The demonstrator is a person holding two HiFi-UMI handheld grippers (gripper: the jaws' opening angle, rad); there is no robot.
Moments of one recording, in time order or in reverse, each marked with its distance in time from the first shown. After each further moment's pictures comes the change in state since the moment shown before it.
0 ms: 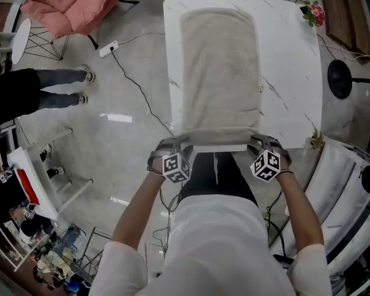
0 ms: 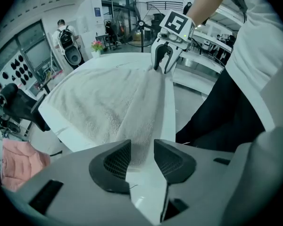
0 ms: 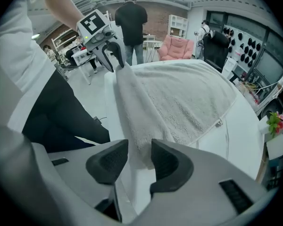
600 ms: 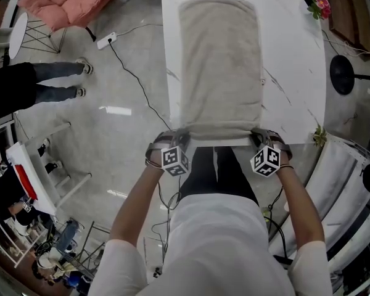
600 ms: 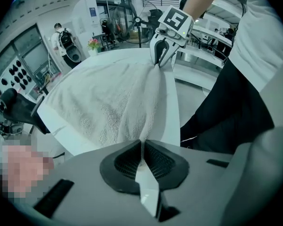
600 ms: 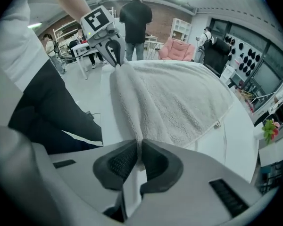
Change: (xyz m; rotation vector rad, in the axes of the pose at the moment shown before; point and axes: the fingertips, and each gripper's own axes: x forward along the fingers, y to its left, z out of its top) left arm 0.017 0.003 -0.009 0.040 0.021 0.024; right arm 0.016 -0.008 -0.008 -0.066 0.002 -0.078
